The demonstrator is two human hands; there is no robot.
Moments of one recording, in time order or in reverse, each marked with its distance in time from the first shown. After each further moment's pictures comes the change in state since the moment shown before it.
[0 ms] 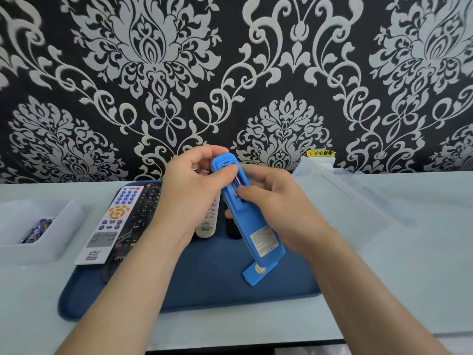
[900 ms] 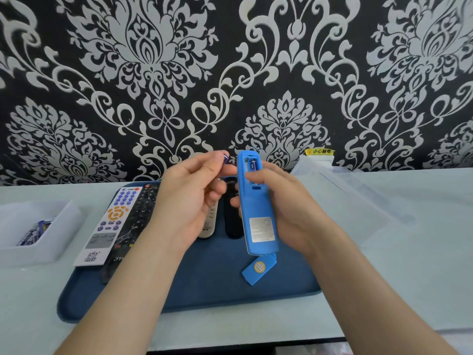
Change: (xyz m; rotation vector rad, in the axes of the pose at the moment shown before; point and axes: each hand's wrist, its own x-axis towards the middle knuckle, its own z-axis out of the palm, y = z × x) left_hand 0.000 -0.005 -0.001 -0.405 -0.059 -0.229; right_hand 0.007 0.006 -0.008 0.440 0.117 0.273
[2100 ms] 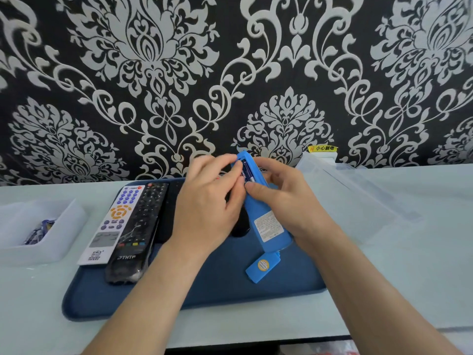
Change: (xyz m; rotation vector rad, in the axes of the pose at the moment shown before) left_hand 0.009 -0.041 -0.008 1.222 0.064 0.940; right_hand 0.000 0.010 -0.008 -0.473 0.031 -0.362
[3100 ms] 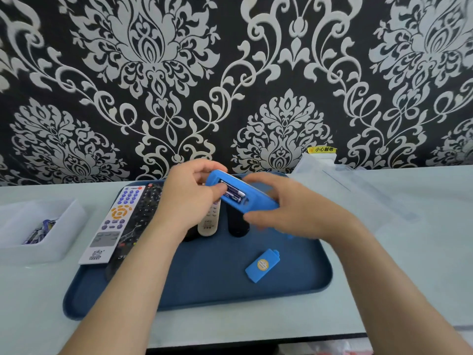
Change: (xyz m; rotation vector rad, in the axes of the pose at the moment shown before) left_hand 0.017 -0.010 -0.026 -0.630 -0.261 -0.738; right_hand -0.001 -0.012 -0.021 -0.525 -0.304 0.075
